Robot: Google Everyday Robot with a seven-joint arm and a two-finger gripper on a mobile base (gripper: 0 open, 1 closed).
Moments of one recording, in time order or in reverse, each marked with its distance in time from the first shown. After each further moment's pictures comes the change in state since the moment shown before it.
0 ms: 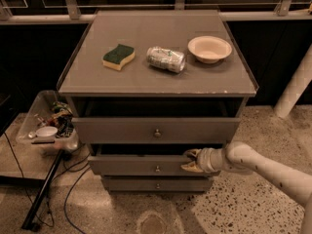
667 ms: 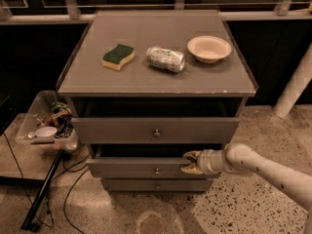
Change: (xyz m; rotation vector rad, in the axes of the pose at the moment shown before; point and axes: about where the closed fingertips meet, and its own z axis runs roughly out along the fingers) arm -0.005 0.004 -0.005 0.000 -0.005 -0.001
